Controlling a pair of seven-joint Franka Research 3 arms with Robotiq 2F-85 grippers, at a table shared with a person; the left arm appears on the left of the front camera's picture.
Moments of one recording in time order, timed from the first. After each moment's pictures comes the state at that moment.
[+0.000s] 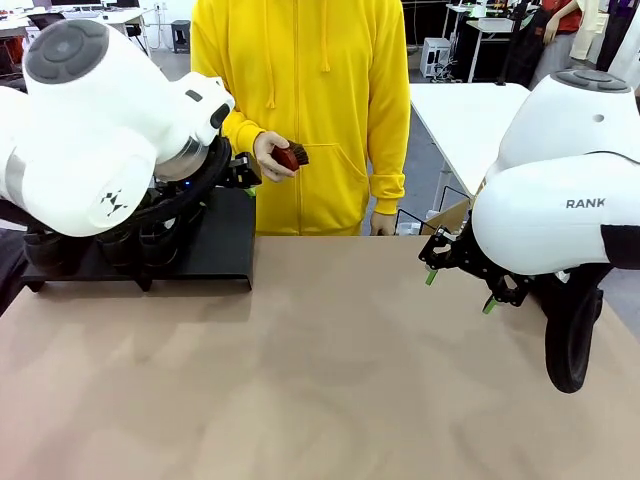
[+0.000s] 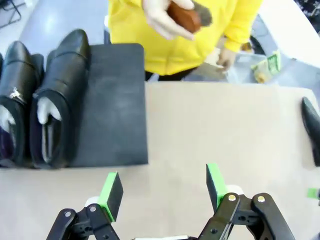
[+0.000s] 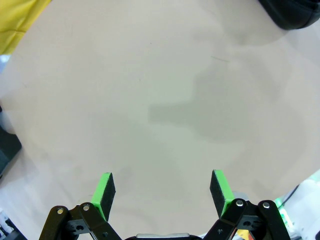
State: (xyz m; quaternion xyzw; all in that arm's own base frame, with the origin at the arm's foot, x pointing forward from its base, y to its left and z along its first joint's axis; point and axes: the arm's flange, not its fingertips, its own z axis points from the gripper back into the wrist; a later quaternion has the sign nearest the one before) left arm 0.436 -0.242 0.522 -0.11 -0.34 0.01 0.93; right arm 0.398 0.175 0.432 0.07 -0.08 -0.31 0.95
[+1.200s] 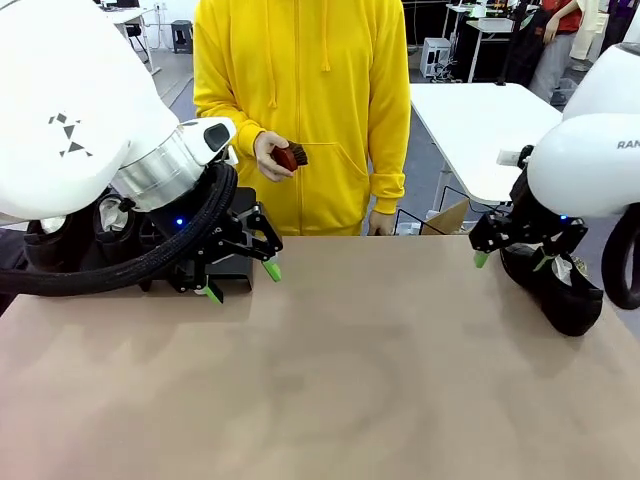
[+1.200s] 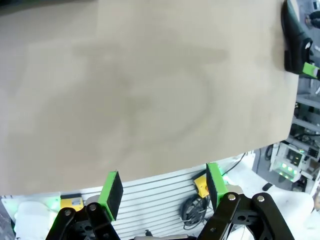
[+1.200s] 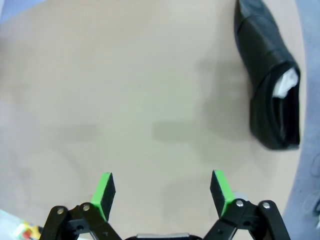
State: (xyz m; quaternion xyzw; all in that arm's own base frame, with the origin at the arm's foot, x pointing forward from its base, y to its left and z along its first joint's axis) left arm 0.351 -0.254 0.515 -0.20 -0.04 0.05 0.98; right arm 0.450 0.081 0.449 0.04 -0.10 -0.01 0.99
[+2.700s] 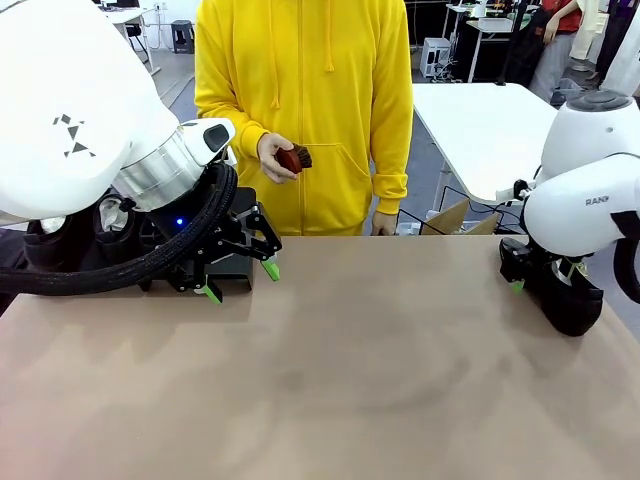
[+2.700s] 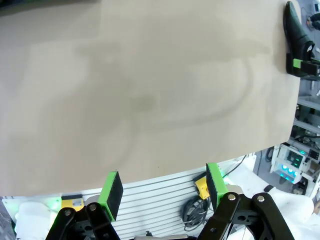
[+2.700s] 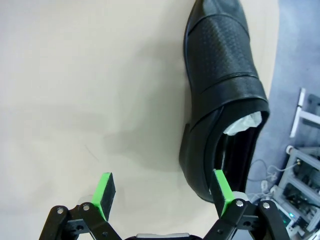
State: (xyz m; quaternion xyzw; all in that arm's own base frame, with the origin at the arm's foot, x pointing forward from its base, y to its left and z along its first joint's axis) left arm 0.352 -0.255 0.515 -0.20 -0.04 0.05 0.98; right arm 0.494 0.030 0.370 -0.10 -0.05 0.08 0.99
